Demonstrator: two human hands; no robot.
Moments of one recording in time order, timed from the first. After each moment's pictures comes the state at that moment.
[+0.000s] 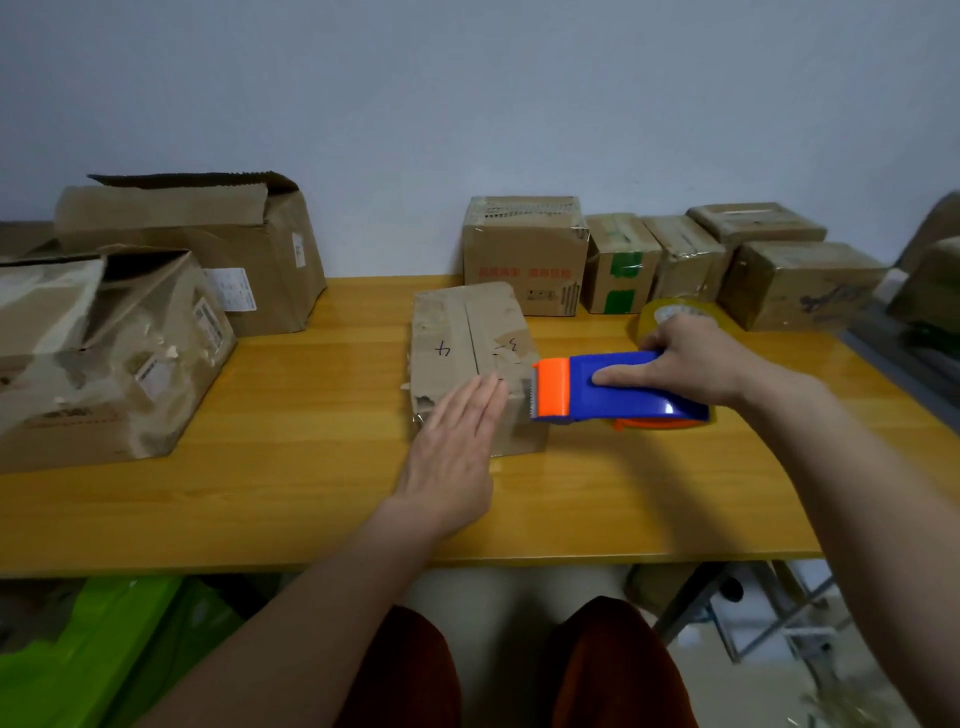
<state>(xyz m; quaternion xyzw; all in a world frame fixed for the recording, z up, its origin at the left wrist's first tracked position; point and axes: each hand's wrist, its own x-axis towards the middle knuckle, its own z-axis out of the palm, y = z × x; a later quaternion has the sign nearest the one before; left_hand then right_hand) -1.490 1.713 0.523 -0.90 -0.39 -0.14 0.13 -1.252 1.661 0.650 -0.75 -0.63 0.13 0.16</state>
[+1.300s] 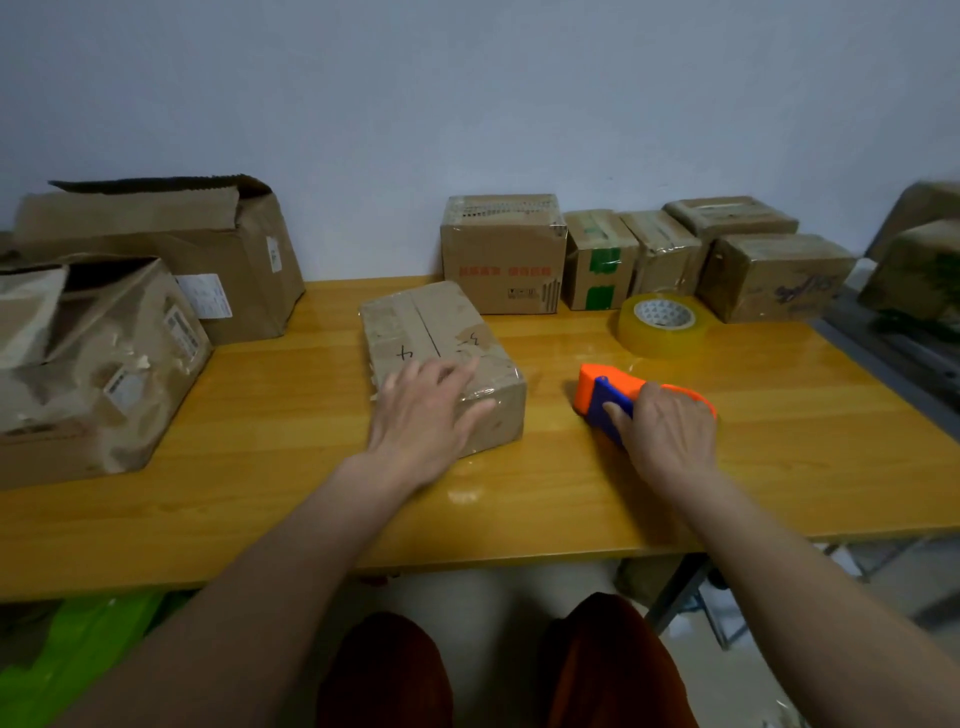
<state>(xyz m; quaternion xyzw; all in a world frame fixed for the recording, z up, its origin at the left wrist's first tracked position) -1.490 1.735 0.571 -0.88 -0.45 -0.17 0.03 -1.249 1.652 0.542 -0.86 -0.48 -0.17 0.08</state>
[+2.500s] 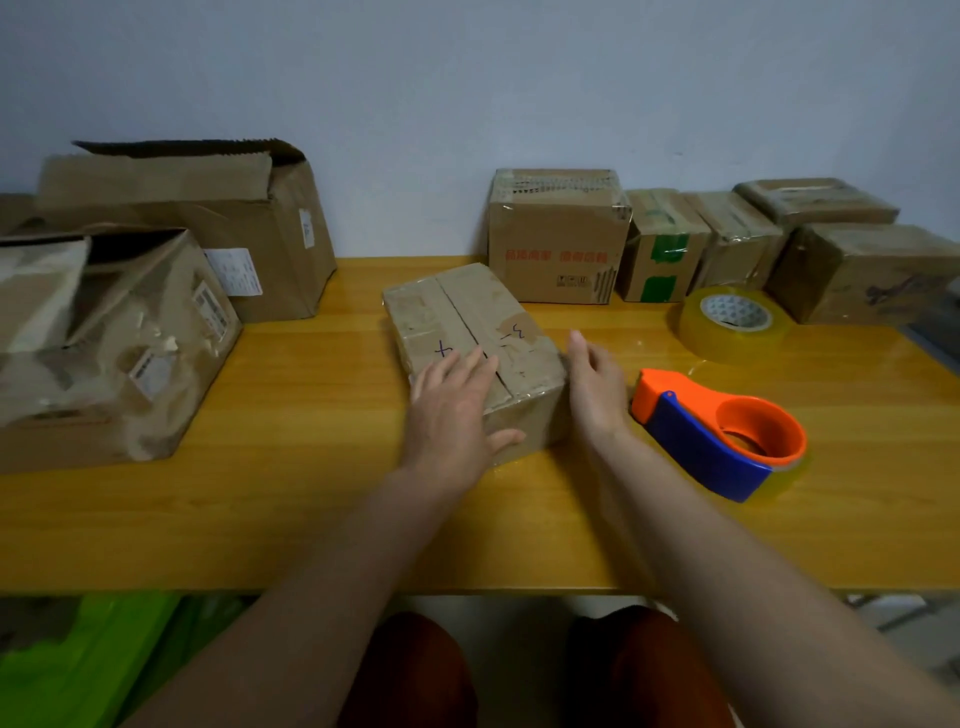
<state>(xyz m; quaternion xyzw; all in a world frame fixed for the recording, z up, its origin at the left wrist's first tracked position) -1.496 1.757 0.555 -0.84 -0.50 -0.19 -0.04 -1.347 1.746 0.552 -0.69 -0.33 0.30 0.56</state>
